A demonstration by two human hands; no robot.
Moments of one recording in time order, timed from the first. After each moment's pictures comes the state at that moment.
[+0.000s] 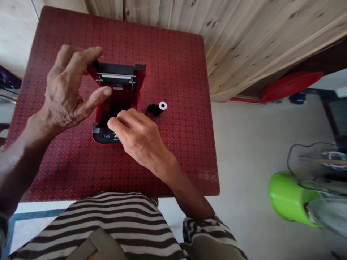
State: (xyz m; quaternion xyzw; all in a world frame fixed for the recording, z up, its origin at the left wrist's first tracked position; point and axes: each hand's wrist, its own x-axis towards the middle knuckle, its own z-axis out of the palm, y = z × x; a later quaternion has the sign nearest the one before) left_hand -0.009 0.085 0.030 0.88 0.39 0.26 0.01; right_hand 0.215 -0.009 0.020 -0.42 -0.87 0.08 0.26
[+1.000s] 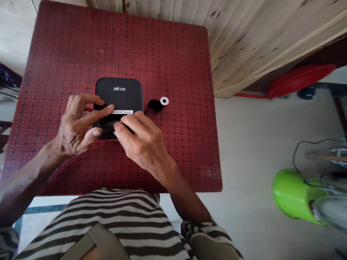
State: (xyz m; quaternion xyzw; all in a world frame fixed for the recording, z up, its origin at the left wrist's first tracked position) left_hand -0.025 0.023 -0.023 0.89 0.31 0.33 0.07; right_hand 0.218 -0.029 0.005 -0.41 -0.85 0.02 0.32
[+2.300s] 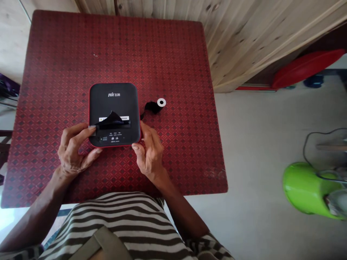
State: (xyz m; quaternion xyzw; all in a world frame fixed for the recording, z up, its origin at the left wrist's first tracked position) left_hand -0.032 -0.025 -0.053 0.84 0.39 0.39 0.03; right_hand 0.221 -0.060 -0.066 -0.54 -0.67 0.18 0.48
